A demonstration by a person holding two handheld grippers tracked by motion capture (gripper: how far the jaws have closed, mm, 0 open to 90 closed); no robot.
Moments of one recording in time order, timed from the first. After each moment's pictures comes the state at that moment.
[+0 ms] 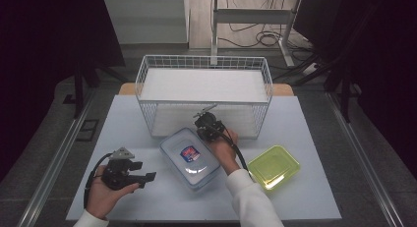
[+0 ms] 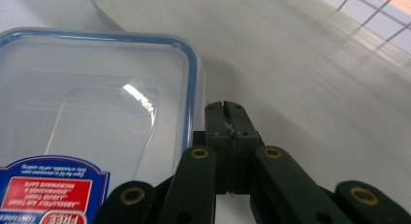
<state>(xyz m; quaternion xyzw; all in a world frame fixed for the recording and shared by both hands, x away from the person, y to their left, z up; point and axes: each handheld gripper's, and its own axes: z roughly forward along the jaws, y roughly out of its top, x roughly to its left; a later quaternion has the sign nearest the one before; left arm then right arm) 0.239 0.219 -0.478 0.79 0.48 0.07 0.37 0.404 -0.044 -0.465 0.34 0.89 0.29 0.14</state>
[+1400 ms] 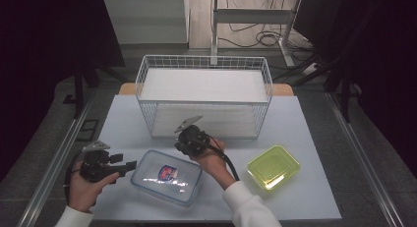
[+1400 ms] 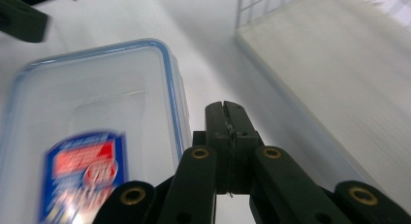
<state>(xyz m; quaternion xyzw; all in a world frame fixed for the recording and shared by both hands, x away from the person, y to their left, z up) 0.244 0.272 -0.470 0.74 0.53 0.09 0.39 0.346 -0.012 -0.444 0.23 0.91 0.35 0.07</state>
